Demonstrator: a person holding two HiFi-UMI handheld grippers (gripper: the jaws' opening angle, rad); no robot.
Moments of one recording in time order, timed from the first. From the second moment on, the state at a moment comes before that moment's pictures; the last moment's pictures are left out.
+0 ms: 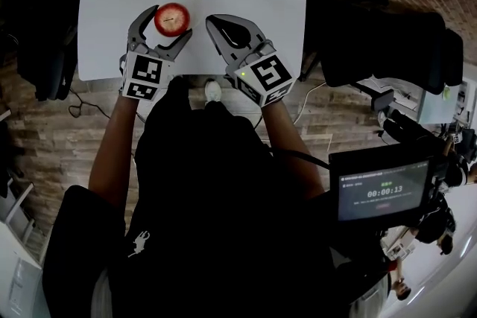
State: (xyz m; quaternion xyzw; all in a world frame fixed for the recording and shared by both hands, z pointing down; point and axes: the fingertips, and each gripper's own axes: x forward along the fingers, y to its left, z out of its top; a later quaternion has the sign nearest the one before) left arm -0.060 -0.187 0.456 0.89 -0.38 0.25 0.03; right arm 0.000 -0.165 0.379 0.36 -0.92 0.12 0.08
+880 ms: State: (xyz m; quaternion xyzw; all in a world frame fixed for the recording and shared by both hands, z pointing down) left arm -0.039 -0.151 0.390 0.90 -0.39 0.21 0.00; right arm 0.014 -0.150 0.349 0.36 -0.93 0.10 0.05
